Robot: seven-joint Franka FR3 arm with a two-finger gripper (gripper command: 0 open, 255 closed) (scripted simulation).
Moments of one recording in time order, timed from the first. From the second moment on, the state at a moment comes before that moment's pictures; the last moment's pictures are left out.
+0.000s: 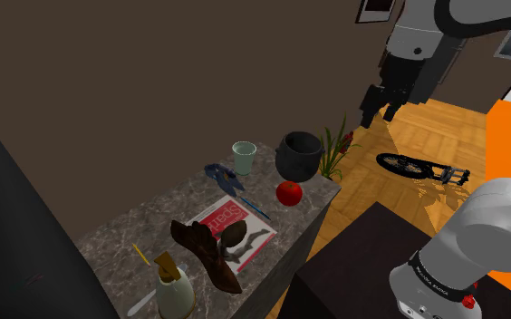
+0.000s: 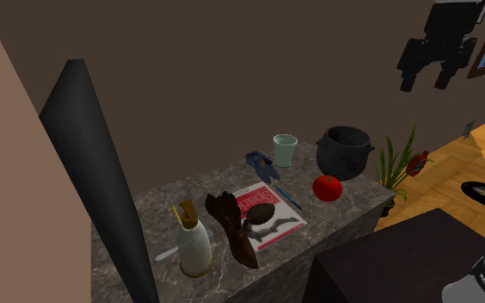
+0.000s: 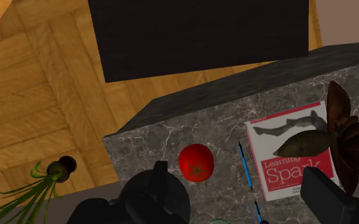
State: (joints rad) arm 0.02 -0.82 0.01 -2.43 0.00 1.60 0.17
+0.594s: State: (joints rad) arm 0.06 -0.73 0.12 -2.52 0.07 1.80 0.28
